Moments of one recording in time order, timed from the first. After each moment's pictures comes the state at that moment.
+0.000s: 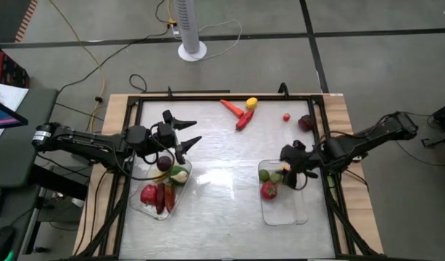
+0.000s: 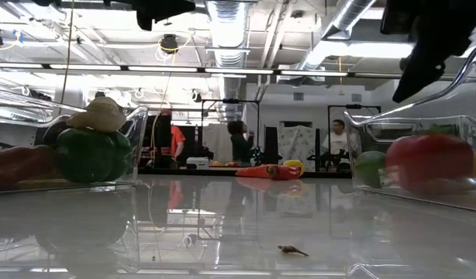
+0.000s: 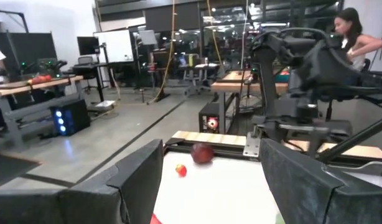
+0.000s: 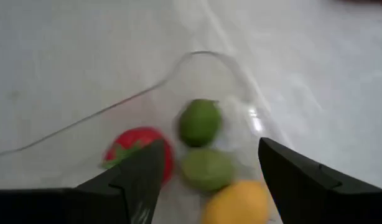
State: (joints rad) left arm -0.05 0.98 0.63 0.44 -0.40 0.07; right arm 0.33 0.98 0.76 -0.76 0.29 0.68
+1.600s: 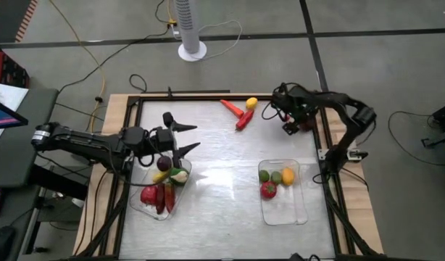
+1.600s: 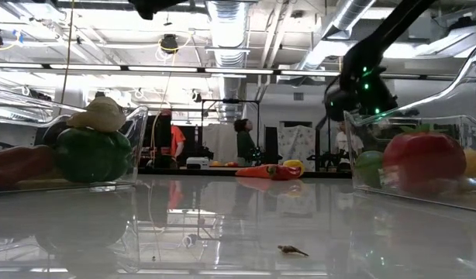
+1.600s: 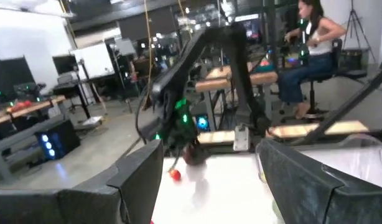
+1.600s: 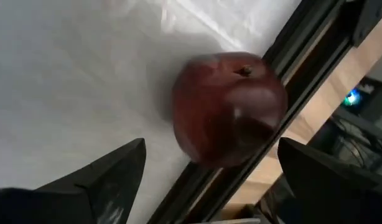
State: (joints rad) left arm -0.08 0.95 0.63 0.40 -0.32 0.20; right arm -0.79 1.69 1.03 -1.24 0.44 0.26
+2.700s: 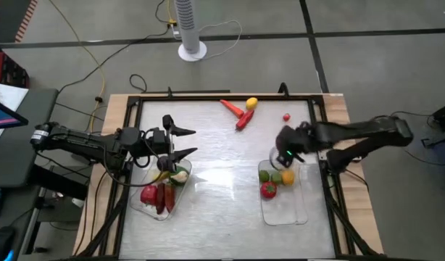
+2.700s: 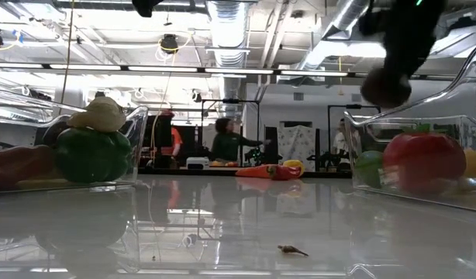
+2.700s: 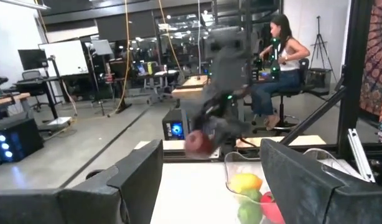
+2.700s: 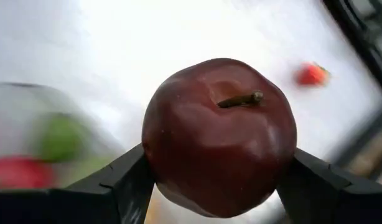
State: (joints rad) left arm -0.10 0.91 0.63 0.37 -0.25 0.11; right arm 0.06 1.19 1.05 -1.23 0.41 0.66
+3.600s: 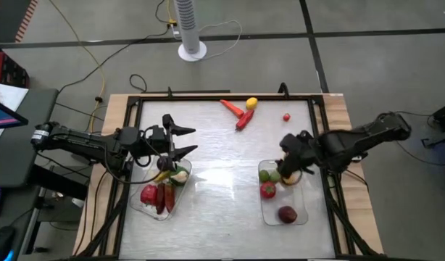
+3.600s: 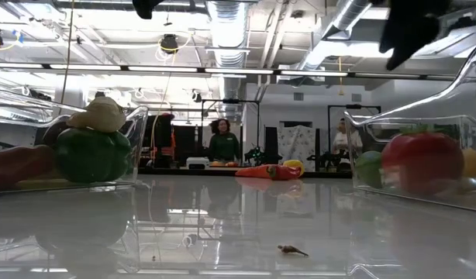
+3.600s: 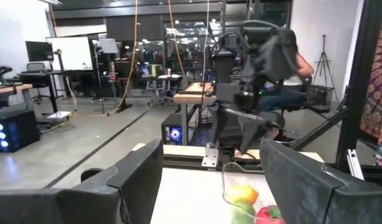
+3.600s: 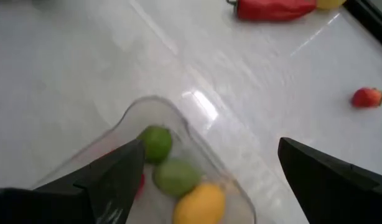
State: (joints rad) left arm -0.10 0.92 0.63 0.42 -0.27 0.04; right arm 0.34 1.16 1.13 -1.17 0.47 0.89
